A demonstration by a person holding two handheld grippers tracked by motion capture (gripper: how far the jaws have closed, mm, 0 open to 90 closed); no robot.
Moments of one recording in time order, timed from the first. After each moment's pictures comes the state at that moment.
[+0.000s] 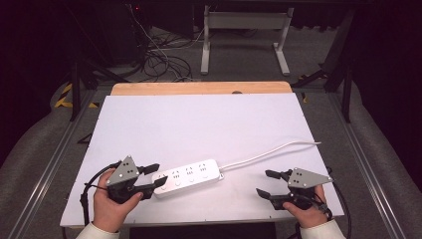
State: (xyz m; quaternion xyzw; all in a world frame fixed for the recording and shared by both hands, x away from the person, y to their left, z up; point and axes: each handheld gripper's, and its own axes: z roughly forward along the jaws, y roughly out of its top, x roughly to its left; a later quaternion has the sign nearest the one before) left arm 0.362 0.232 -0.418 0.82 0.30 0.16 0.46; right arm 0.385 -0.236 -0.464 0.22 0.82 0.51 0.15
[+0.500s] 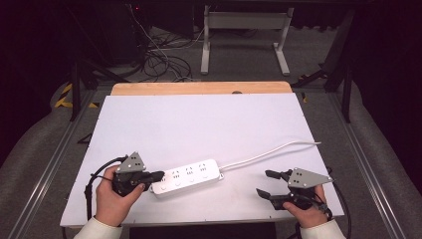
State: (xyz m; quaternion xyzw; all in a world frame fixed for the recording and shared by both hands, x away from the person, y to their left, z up) left arm 0.378 0.229 -0.417 0.86 0.32 0.11 0.39; right arm 0.385 -0.236 -0.464 0.22 0.82 0.51 0.15
